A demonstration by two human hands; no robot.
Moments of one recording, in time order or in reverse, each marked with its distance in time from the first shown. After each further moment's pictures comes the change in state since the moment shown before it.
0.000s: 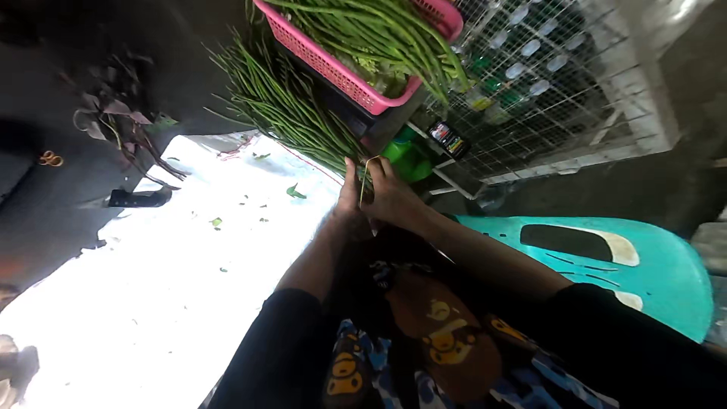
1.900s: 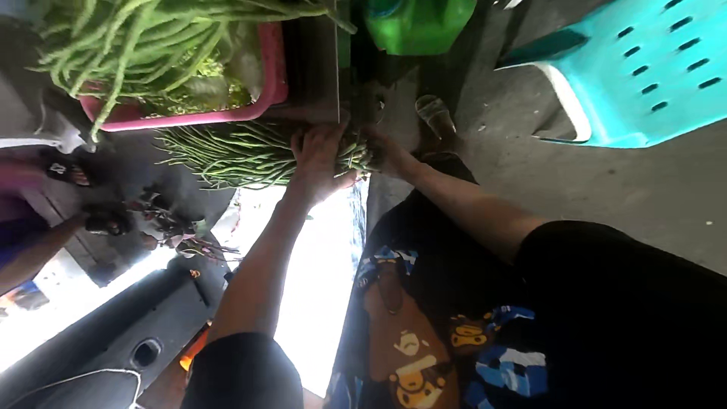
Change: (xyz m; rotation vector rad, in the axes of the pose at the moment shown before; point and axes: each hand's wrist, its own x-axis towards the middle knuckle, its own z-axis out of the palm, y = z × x) left_hand 0.080 0.079 0.025 2.346 -0.679 -0.078; right_hand 0.018 0.098 0.143 1.348 0.249 0.316
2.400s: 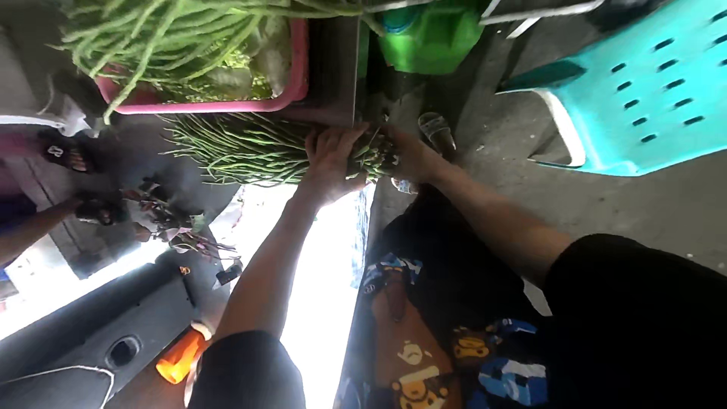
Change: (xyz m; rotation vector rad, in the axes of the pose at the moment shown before) left_hand -0.005 0.001 0.002 -0.105 0.067 0.009; right_hand -0.012 -0.042 -0.027 -0.236 -0.094 -0.052
